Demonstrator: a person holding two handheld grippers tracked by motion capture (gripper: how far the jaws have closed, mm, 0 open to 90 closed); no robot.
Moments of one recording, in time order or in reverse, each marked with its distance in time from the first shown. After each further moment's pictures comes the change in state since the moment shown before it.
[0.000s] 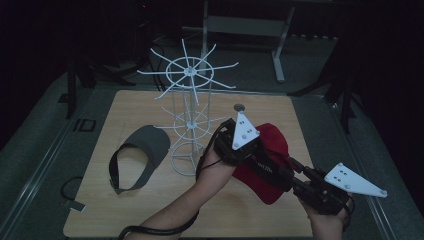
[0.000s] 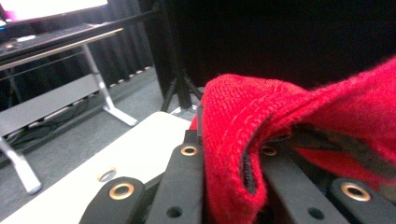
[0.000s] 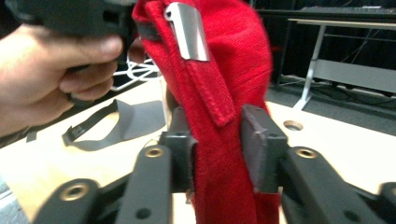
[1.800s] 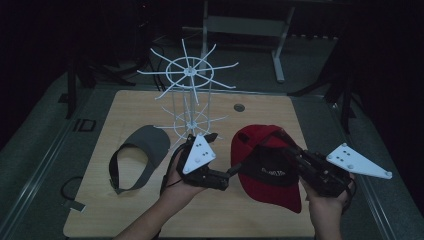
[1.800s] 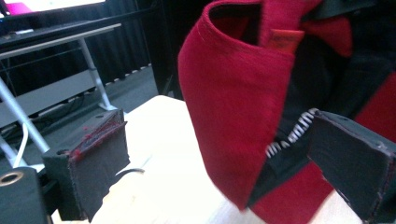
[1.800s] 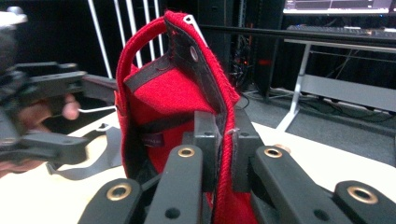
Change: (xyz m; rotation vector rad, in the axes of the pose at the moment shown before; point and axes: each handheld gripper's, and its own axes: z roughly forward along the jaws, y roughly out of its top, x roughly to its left) left arm 0.018 -0.058 -0.058 -0.019 -0.030 -0.018; right arm -0.002 0.041 0.012 -0.045 -0.042 -0.012
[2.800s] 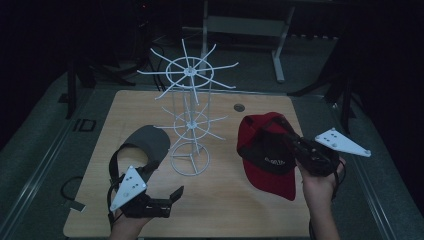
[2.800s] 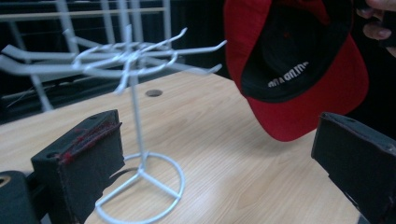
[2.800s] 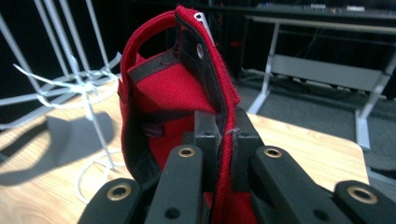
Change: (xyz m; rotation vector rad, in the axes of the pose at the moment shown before) left arm 0.018 -0.089 -0.108 -0.031 0.114 -0.164; right arm -0.036 -0.012 0.038 0.067 -0.123 0.016
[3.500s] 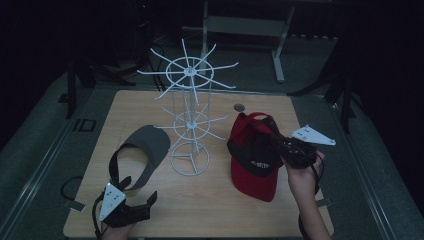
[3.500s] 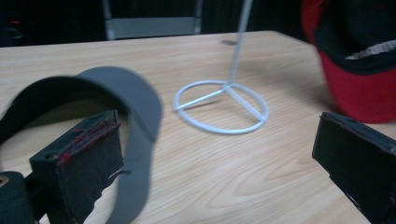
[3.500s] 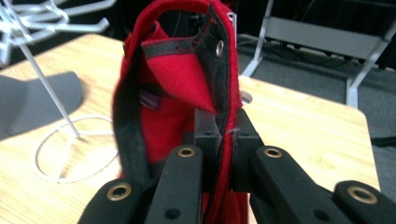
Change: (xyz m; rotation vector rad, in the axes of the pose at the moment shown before) left arm 0.042 -0.104 -0.022 0.061 0.248 -0.146; right arm -0.009 -0.031 0.056 0.150 -0.049 -0.032
